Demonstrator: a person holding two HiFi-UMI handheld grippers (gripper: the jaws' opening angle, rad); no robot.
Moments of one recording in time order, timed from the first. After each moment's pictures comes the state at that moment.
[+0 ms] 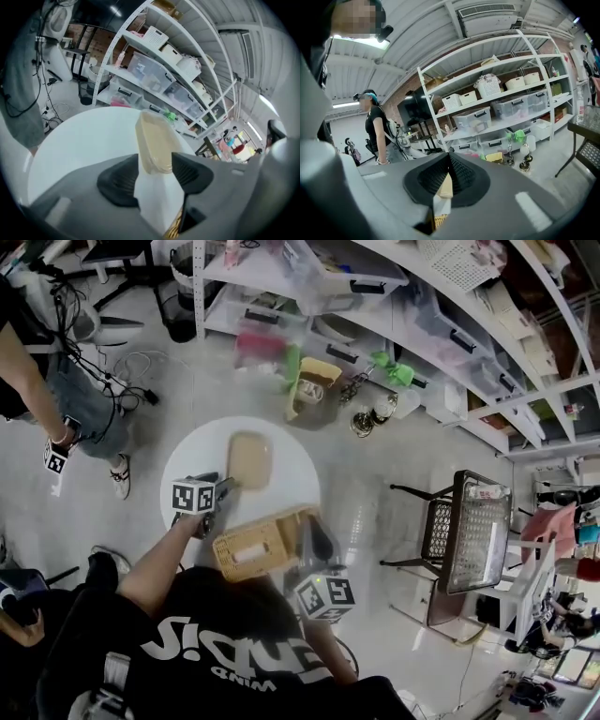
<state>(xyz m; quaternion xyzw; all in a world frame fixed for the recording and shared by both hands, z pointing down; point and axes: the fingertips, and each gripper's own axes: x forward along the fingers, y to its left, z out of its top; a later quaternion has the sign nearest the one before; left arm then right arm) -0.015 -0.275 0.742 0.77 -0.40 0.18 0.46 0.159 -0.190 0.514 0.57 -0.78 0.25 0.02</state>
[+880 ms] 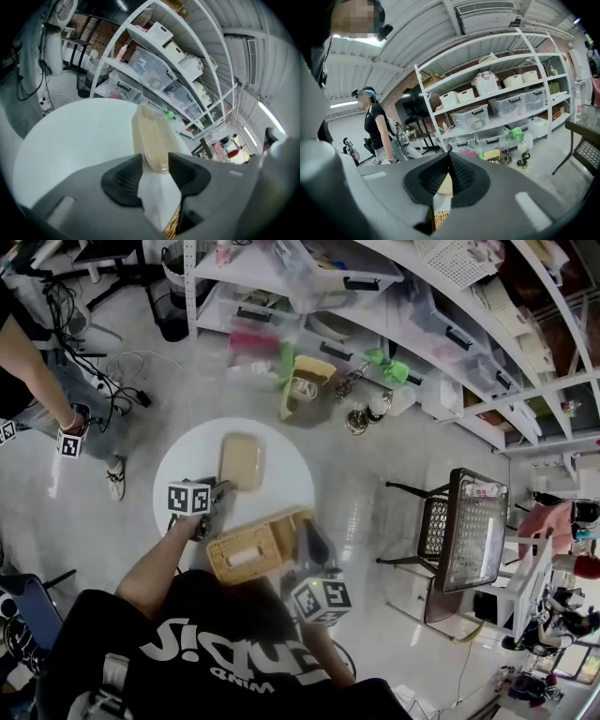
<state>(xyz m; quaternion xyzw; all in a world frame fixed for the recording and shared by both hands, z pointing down) 0.003 -0.281 0.753 0.77 -0.38 0.17 0.49 0.171 -0.197 0.525 0.58 -0.77 0.26 0.03</state>
